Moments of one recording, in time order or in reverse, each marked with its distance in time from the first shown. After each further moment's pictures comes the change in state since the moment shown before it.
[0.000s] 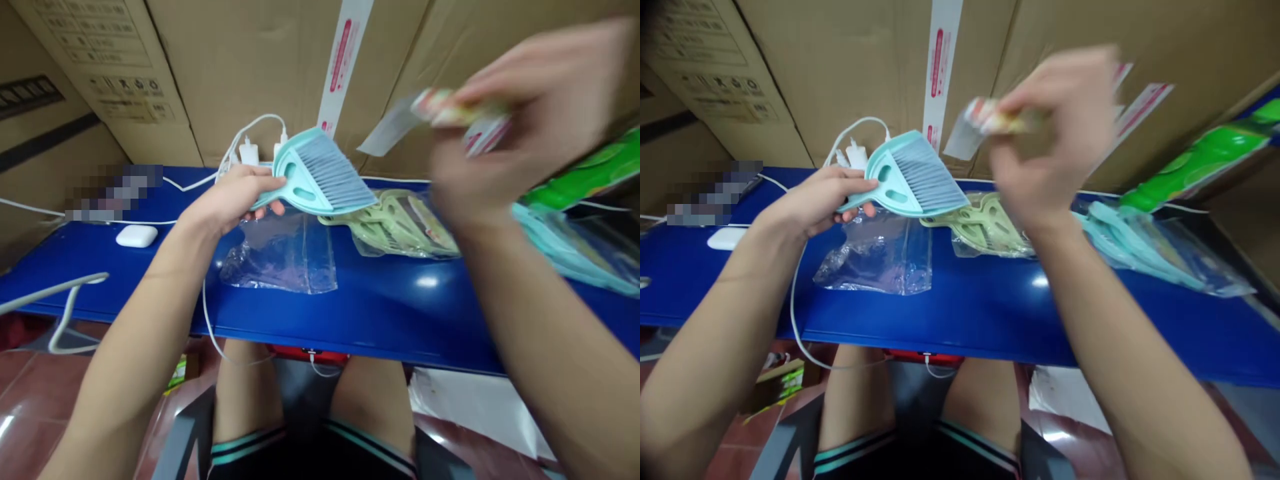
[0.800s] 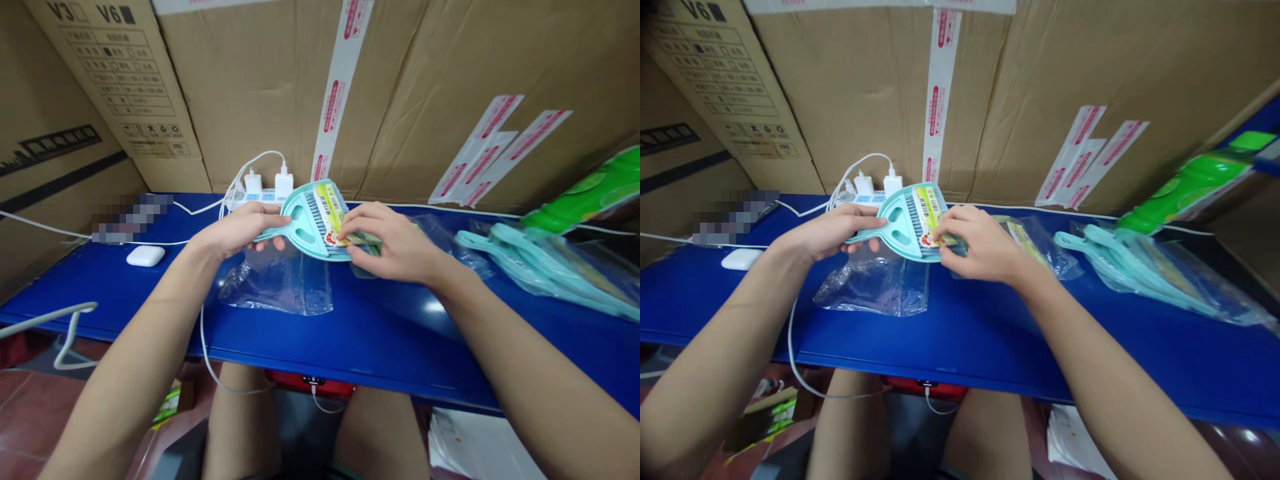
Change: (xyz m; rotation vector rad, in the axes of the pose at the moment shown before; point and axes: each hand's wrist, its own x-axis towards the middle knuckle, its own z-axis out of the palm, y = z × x) left_hand 0.001 -0.009 -0.001 0.068 -0.171 0.022; right_hand -0.032 0.002 0.025 0.030 -0.449 -0.244
